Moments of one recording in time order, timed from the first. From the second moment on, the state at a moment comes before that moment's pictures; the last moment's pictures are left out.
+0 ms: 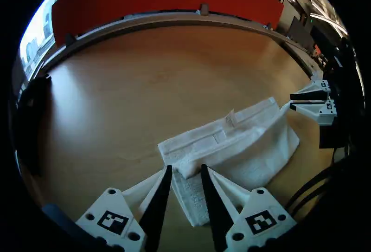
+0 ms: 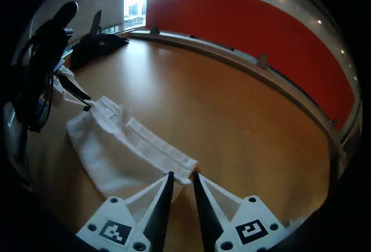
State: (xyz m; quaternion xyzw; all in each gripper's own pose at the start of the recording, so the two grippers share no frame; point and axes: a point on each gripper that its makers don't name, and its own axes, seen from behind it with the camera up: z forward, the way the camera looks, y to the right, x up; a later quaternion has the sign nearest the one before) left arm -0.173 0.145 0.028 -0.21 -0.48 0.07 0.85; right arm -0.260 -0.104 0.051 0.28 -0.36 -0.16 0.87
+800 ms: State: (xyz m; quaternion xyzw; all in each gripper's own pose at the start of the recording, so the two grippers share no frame) left arm -0.152 0.127 0.030 -0.19 -0.46 0.05 0.87; right arm -0.242 -0.104 0.041 0.27 -0.36 -0.13 0.88
